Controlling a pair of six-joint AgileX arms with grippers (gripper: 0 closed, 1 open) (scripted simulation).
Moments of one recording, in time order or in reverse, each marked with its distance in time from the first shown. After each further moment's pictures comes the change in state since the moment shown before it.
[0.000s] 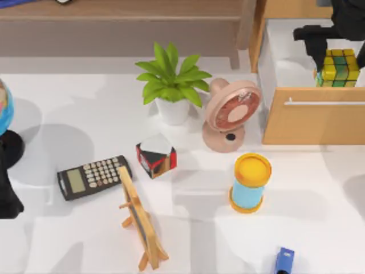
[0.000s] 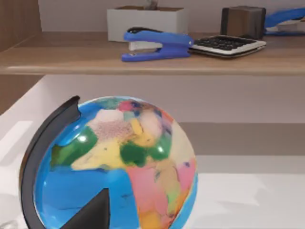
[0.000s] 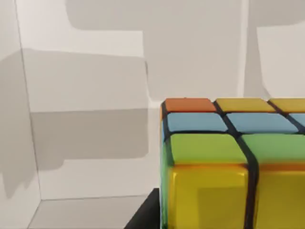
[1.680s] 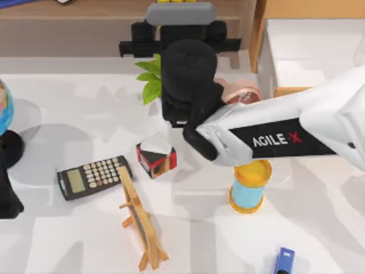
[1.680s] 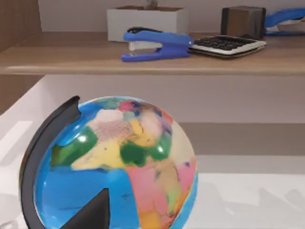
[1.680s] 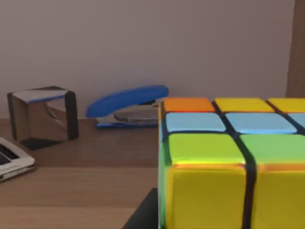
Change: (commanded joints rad) left arm 0.000 0.000 0.000 0.000 0.000 0.000; right arm 0.612 -0.077 -0.873 2.404 0.691 -0.279
